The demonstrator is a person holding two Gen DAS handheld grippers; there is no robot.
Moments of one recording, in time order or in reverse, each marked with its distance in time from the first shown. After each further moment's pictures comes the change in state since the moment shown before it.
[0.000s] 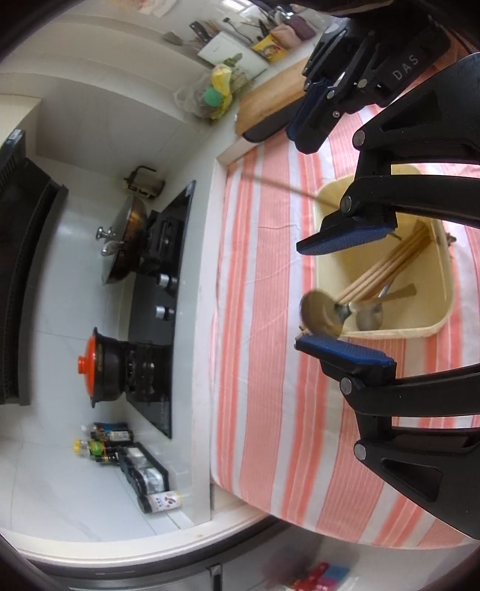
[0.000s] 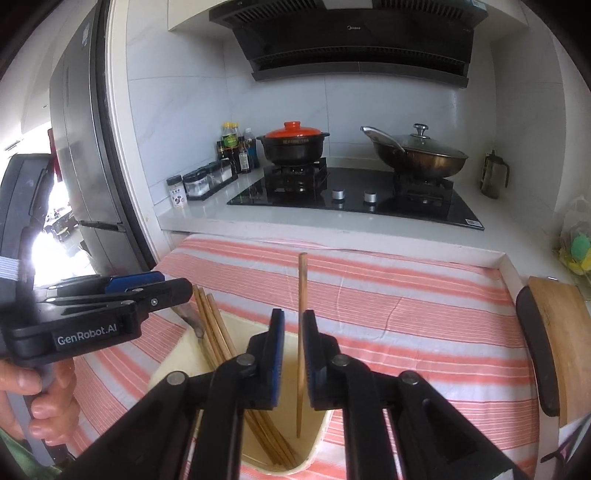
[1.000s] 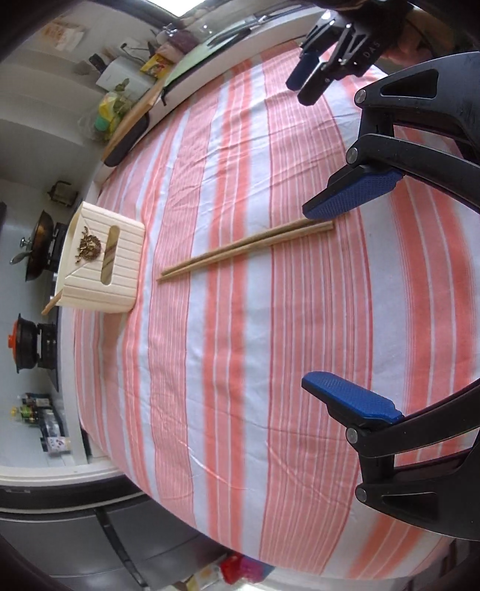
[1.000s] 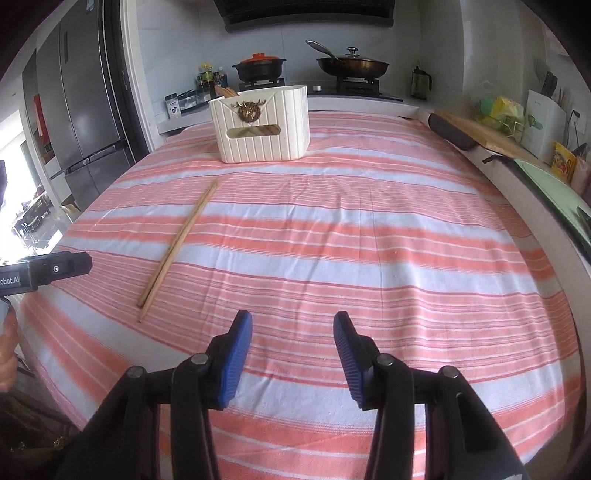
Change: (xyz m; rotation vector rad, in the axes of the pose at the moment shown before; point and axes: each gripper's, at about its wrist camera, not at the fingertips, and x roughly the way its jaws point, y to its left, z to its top) left arm -0.163 0.004 -0.342 0.023 0.206 0.073; right arm -0.207 0.068 -0.341 0.103 0.184 -0.158
